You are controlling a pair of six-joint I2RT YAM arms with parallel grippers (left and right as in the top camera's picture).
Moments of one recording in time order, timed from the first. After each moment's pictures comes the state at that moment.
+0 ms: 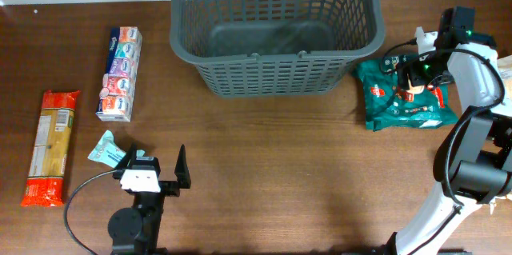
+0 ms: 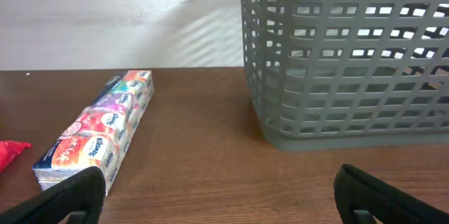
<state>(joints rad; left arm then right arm) 0.03 0.01 0.03 -0.11 0.09 -0.02 -0.28 2.08 1.69 -0.91 0.03 -0.37</state>
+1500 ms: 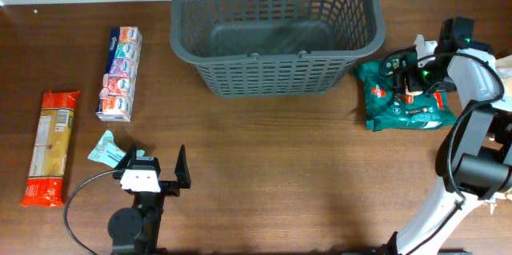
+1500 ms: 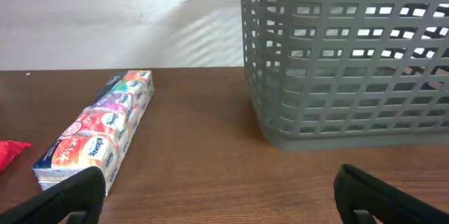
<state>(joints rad) 0.03 0.01 0.03 -0.11 0.09 -0.02 -0.31 2.12 1.63 -0.86 -0.05 -0.35</state>
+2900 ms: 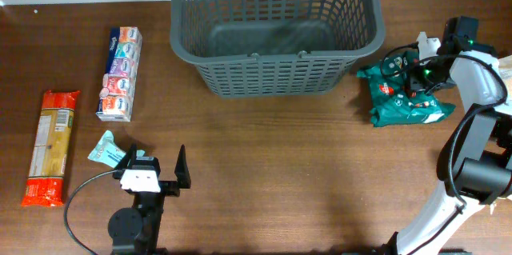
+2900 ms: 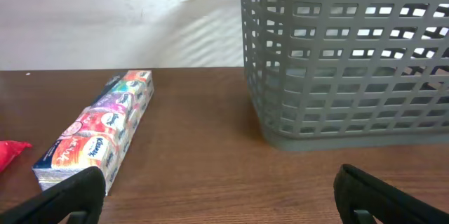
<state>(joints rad) 0.03 0.01 0.03 -0.11 0.09 -0.02 -0.32 2.09 1.61 -0.81 -0.10 -0.33</state>
